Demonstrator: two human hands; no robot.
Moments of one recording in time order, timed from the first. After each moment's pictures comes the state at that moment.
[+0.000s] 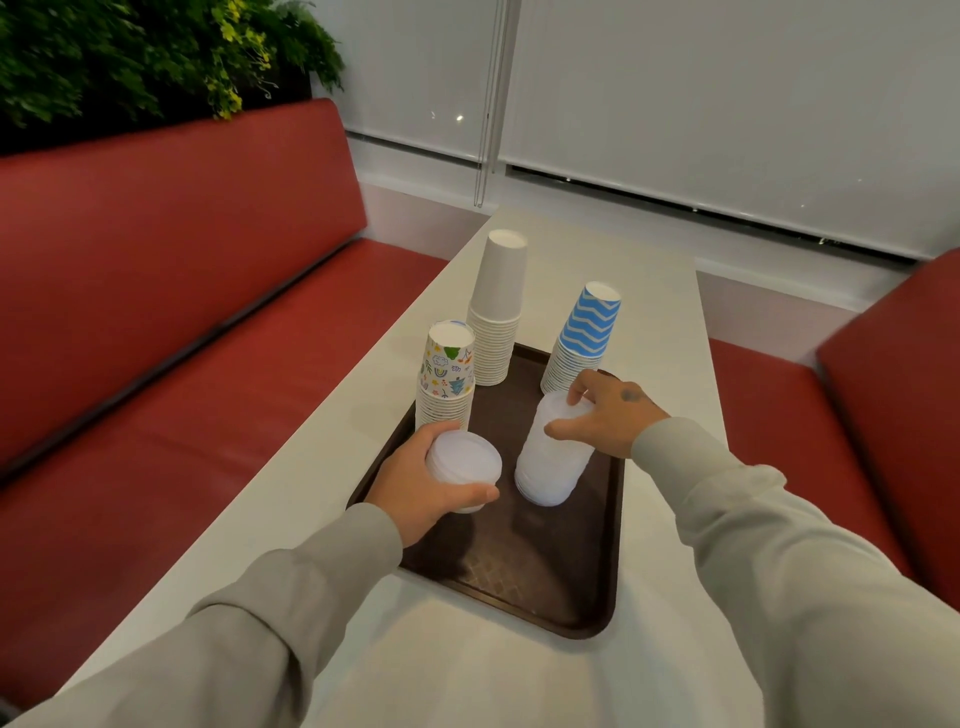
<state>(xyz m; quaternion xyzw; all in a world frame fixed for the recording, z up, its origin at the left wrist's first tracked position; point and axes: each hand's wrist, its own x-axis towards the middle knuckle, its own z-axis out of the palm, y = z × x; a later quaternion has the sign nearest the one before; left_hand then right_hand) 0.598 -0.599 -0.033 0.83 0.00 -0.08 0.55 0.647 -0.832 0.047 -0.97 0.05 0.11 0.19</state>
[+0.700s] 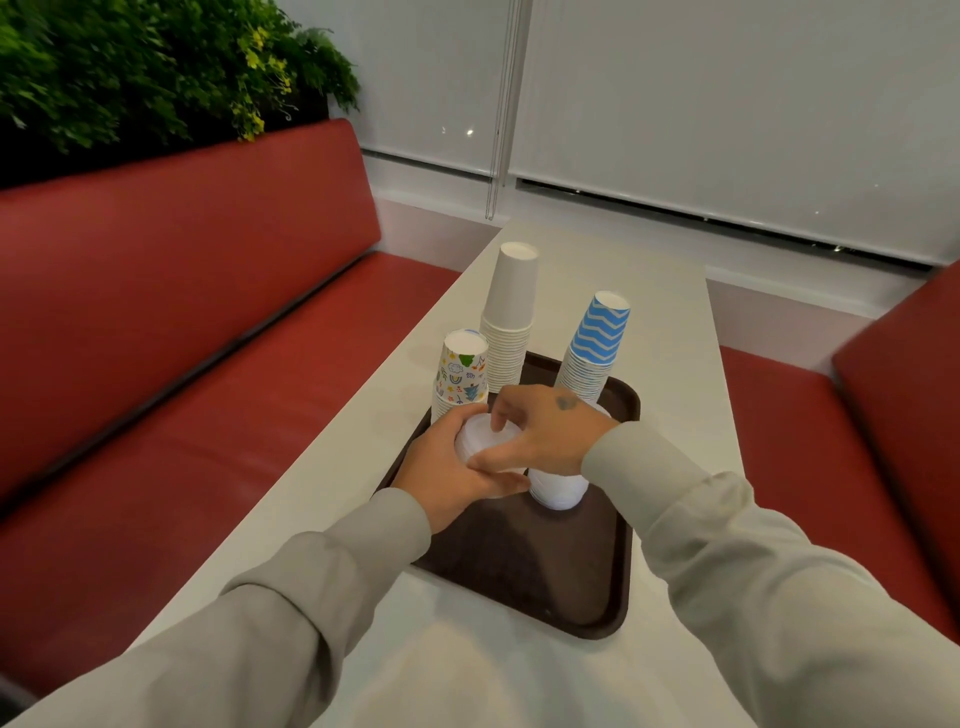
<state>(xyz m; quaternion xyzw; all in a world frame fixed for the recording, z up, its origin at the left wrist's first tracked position) 0.589 -0.606 0.007 0.79 -0.05 -0.06 0.61 0.615 -0.758 0.078 -0.96 -0.13 0.15 0.20</state>
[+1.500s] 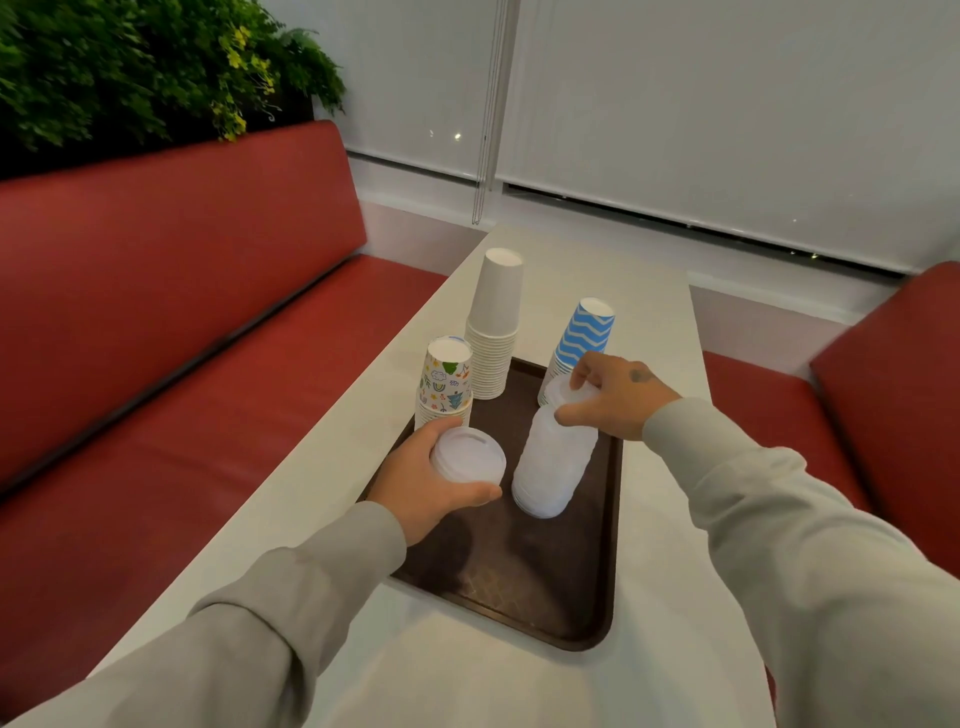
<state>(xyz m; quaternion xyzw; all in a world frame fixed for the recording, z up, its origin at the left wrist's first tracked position) 0.597 -0.602 -0.009 0.83 -0.02 -0.06 0.55 0.652 -0.836 0.082 -0.98 0.01 0.07 0.19</state>
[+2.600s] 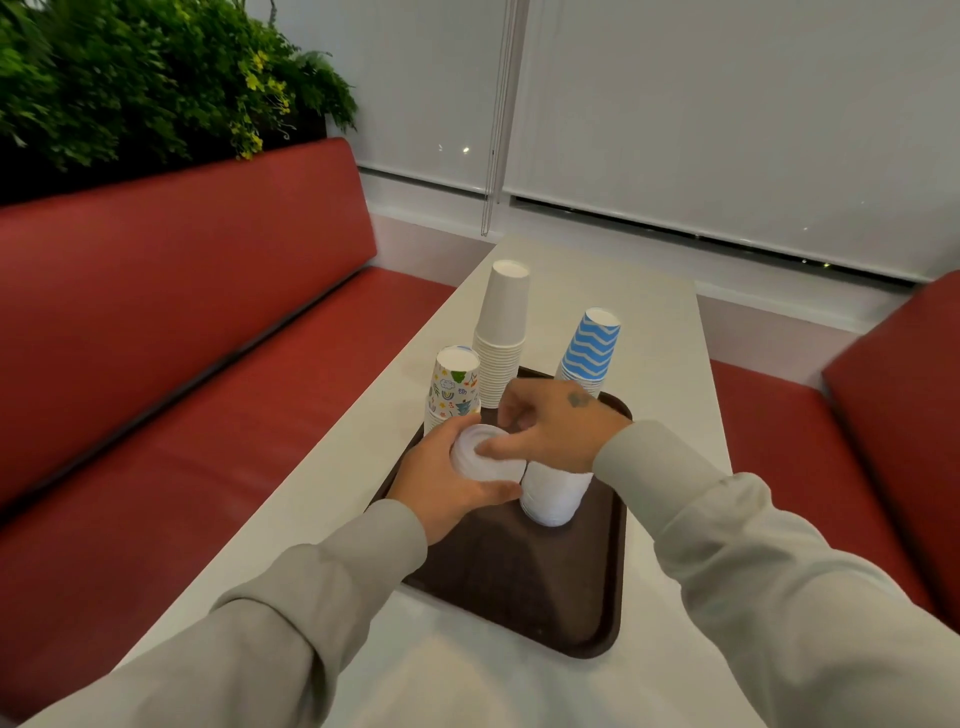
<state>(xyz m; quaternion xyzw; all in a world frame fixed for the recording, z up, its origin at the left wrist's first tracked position) 0.590 -0.612 0.015 0.81 -0.03 -0.05 0.58 0.620 -0.772 0.095 -0.96 -0.14 0.09 0.22</state>
